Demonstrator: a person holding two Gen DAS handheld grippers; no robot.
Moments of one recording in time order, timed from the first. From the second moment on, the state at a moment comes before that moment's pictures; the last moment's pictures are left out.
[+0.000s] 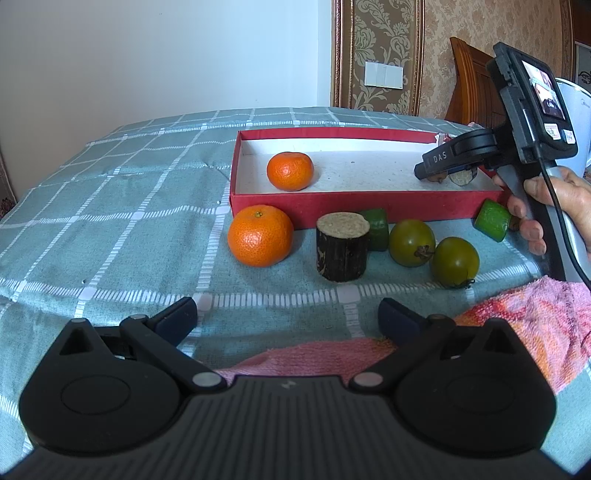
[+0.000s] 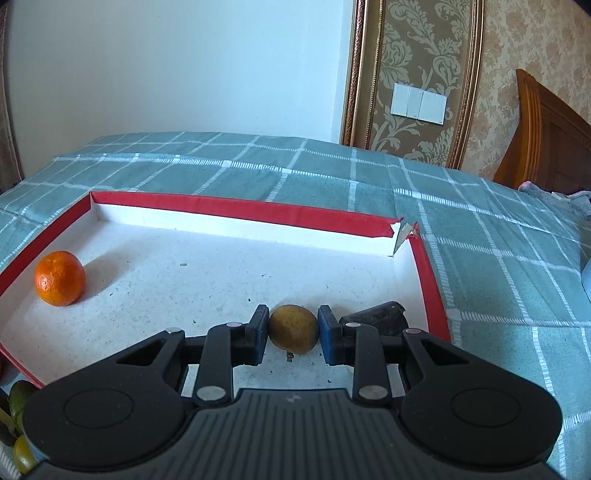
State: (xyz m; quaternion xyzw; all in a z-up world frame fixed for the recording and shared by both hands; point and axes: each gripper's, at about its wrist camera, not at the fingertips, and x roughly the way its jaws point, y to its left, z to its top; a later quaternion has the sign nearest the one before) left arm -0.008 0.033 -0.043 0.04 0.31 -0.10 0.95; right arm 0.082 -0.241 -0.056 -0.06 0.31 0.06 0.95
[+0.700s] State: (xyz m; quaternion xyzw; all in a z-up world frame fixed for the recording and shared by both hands) left arm -0.007 0.033 -0.043 0.04 0.31 -0.10 0.95; right arm 0.081 -0.241 -0.056 -0.06 0.30 0.06 0.95
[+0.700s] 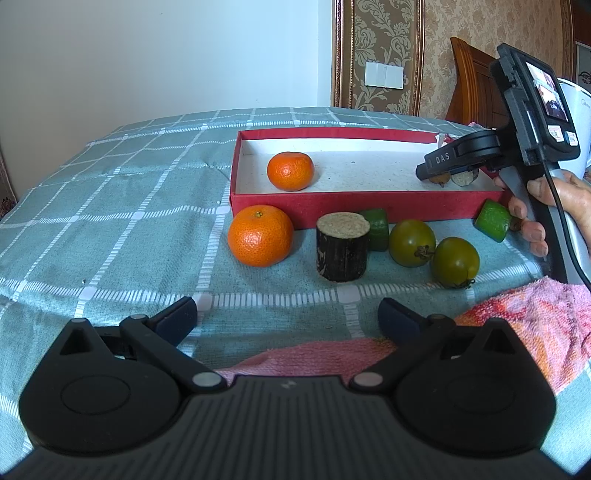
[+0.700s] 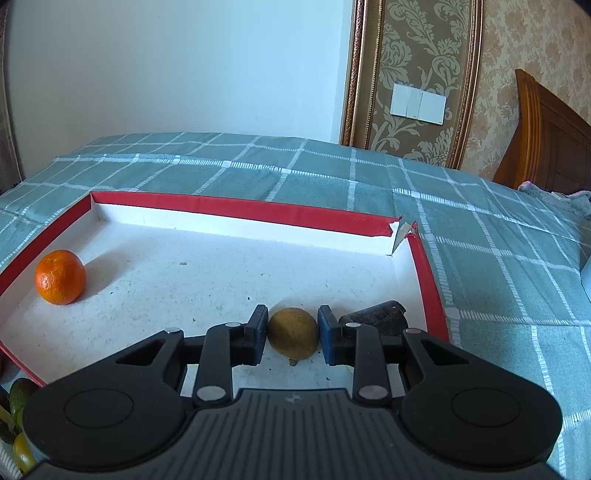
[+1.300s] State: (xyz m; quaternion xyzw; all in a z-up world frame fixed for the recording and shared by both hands) left arm -0.007 0.033 -0.043 0.04 0.31 -0.10 0.95; right arm 0.060 -0.252 -0.044 -0.03 0.27 0.08 0.96
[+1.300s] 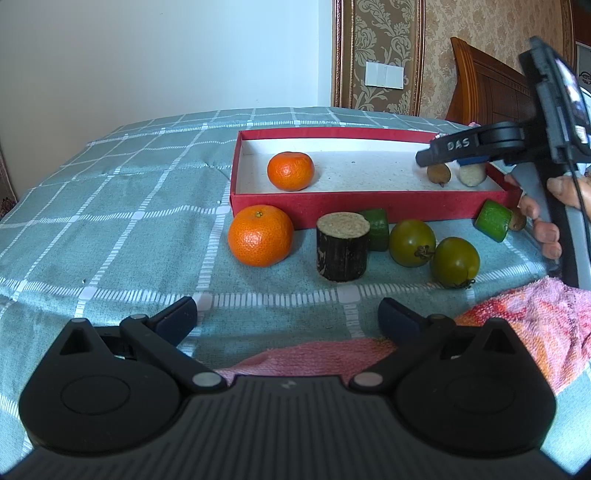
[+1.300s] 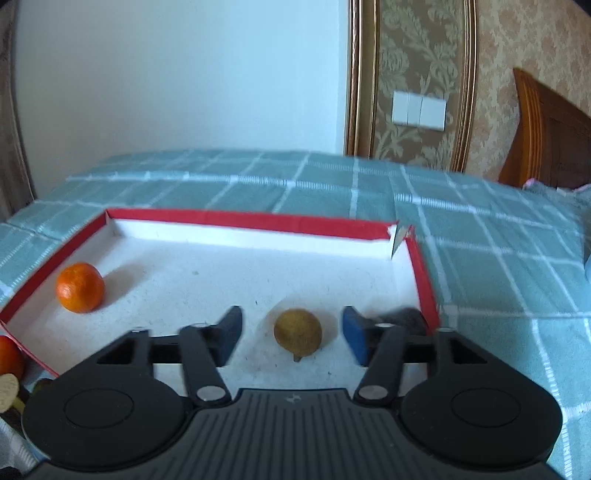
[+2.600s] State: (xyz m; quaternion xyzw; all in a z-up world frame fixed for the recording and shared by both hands) left arm 0.040 0.033 -0.032 0.08 0.28 -0.03 0.96; right arm -0.028 -0.273 -0.046 -0.02 0.23 0.11 0.97
